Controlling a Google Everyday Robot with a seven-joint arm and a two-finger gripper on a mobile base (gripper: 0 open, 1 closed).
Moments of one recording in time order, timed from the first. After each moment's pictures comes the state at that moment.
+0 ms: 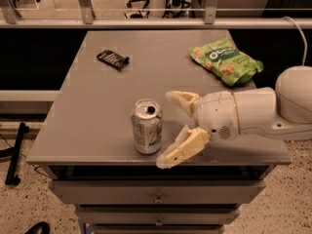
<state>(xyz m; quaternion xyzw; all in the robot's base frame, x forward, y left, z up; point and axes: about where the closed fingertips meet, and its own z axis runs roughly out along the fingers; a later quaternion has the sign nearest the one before) 0.422 -0.019 0.877 -0.52 0.63 0.40 0.42</state>
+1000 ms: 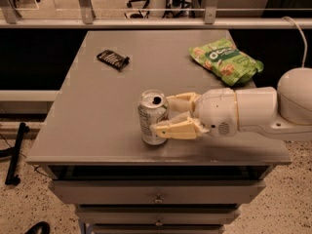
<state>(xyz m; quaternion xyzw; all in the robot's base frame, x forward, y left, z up) 0.441 -0.022 0.880 -0.50 0.63 0.38 0.46</state>
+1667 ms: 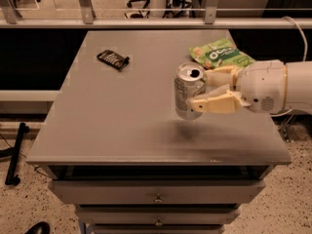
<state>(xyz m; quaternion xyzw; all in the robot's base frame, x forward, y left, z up) 0.474 -0.103 0.931 -0.49 0.65 0.29 0.50</state>
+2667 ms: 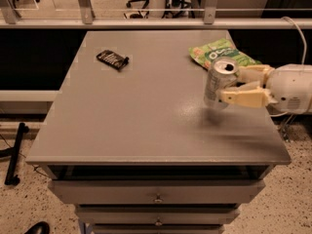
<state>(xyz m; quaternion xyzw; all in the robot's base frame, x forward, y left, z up) 0.510 -0.180 0.918 -0.42 0.67 0.26 0.55</state>
